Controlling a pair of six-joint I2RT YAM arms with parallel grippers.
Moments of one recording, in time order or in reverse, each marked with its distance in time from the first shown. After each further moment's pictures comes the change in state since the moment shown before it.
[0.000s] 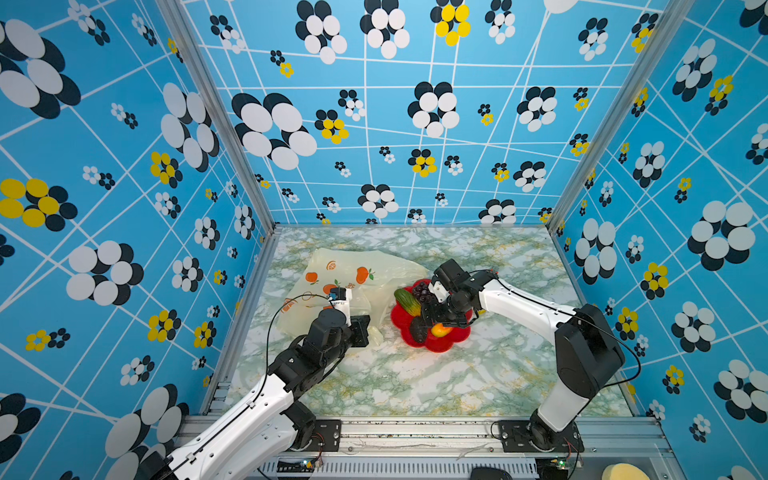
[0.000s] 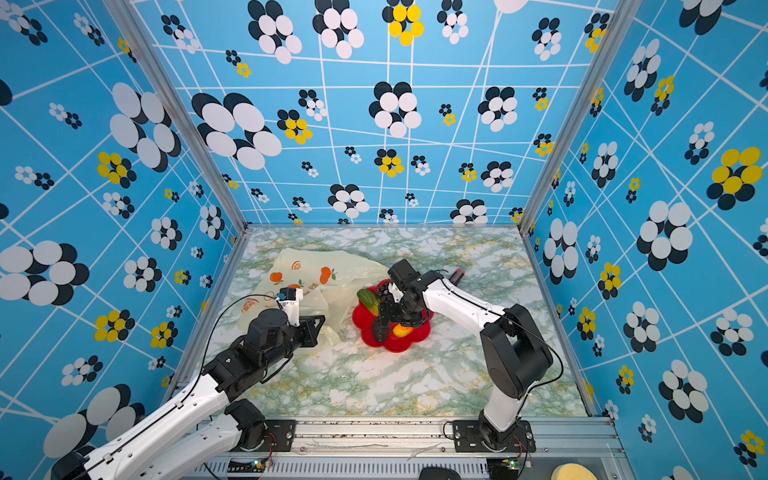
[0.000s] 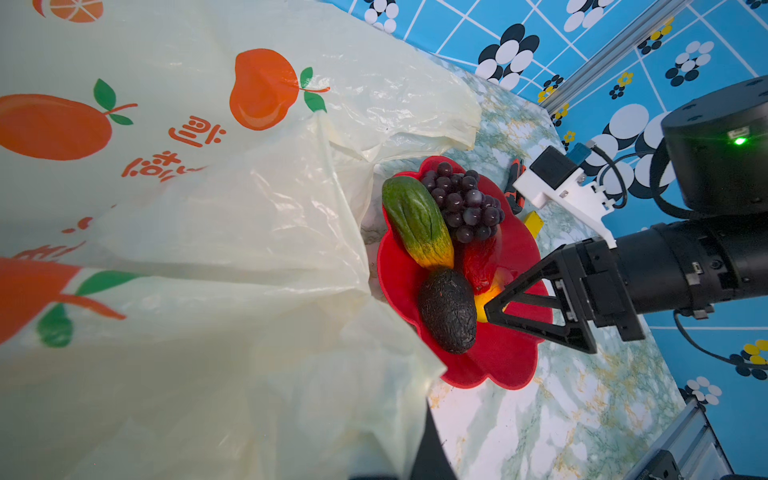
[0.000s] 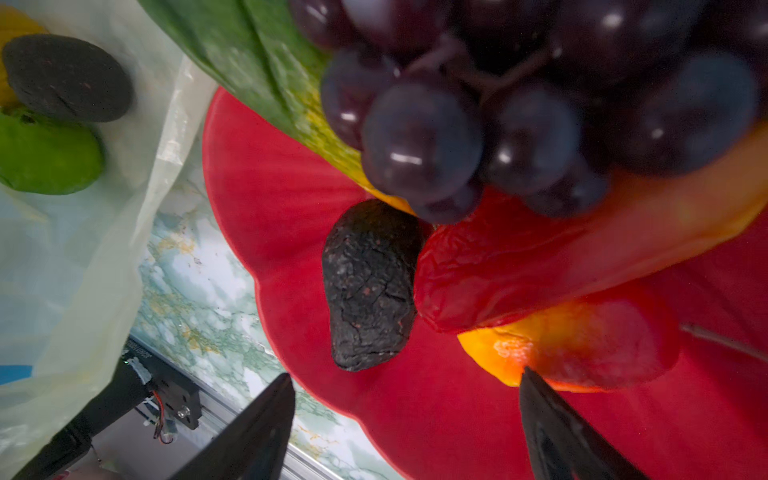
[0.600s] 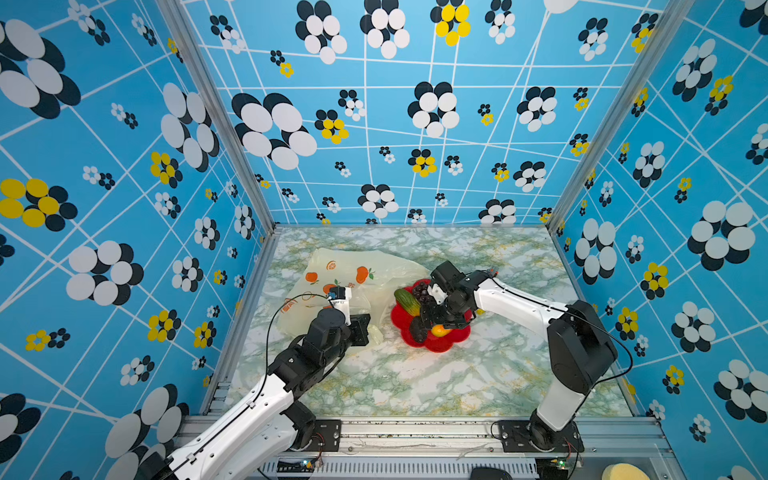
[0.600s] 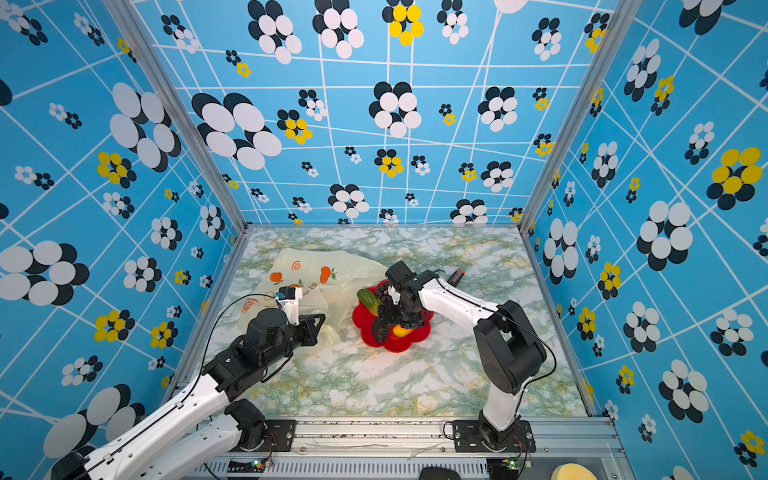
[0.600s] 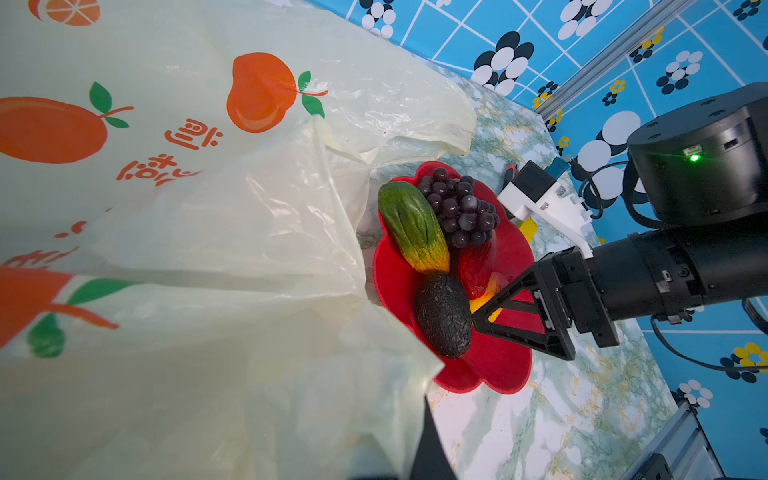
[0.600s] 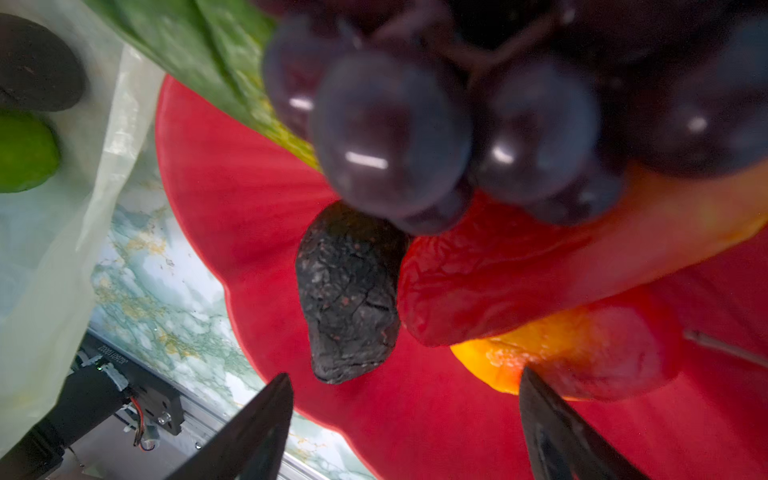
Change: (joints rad) left arm 0.006 0.000 -0.001 0.018 0.008 -0.008; right arm 0.005 0.027 0.013 -0.021 0.015 -0.003
